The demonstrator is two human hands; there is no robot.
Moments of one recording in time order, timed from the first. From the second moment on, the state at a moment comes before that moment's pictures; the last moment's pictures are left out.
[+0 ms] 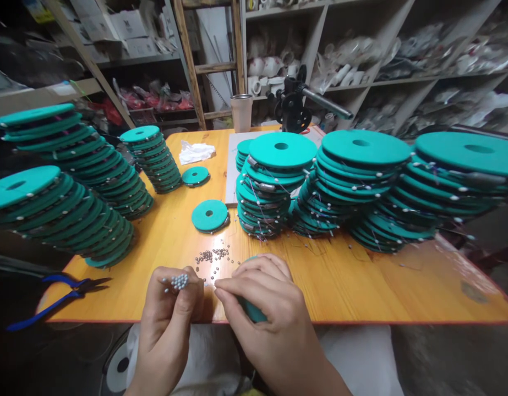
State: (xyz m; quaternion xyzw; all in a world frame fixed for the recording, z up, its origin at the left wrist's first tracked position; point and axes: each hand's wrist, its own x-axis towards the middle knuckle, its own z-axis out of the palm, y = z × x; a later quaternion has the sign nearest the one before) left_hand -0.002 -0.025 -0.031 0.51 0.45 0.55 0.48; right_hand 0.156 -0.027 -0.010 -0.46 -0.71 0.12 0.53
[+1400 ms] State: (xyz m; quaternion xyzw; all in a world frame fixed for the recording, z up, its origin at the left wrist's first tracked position) left_hand 0.009 -0.012 -0.004 0.31 0.37 0.68 0.55; right_hand 0.191 -0.046 -0.020 -0.49 -0.79 -0.01 0.38
